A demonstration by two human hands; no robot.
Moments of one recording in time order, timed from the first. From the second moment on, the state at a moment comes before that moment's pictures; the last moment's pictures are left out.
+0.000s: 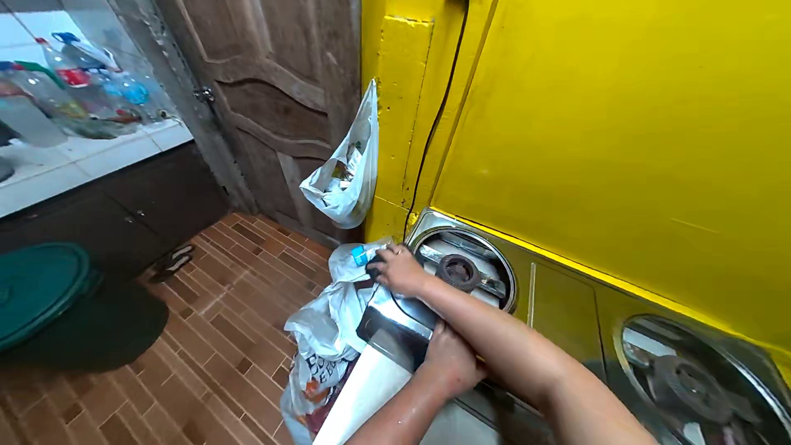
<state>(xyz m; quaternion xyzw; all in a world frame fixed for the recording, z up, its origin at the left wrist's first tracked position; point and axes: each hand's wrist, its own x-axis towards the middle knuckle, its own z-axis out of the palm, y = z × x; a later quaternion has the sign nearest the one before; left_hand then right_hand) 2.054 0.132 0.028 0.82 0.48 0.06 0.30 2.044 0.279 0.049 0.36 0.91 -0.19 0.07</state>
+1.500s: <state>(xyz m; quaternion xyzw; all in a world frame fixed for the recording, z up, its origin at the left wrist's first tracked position) 1.842 0.157 0.098 0.78 0.44 0.23 0.39 2.116 0.117 0.059 0.70 0.69 -0.16 0.04</state>
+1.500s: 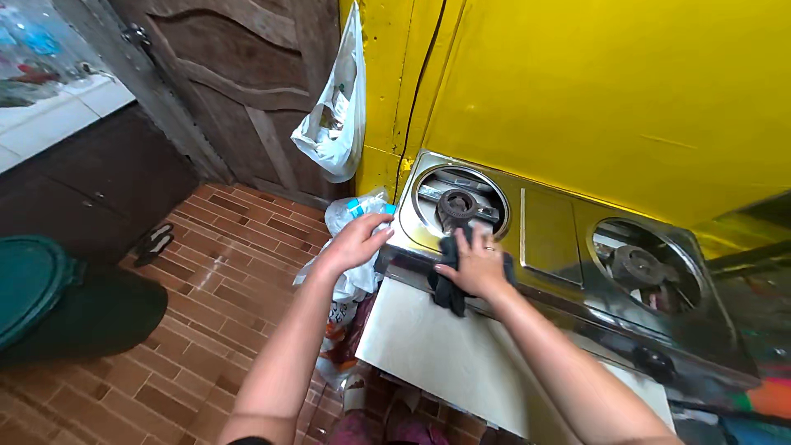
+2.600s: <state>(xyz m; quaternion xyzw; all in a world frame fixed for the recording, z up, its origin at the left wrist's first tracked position) 1.976 0.216 0.092 0.77 0.40 -0.18 0.46 1.966 0.070 -0.031 0.66 0.74 -0.01 -0.14</state>
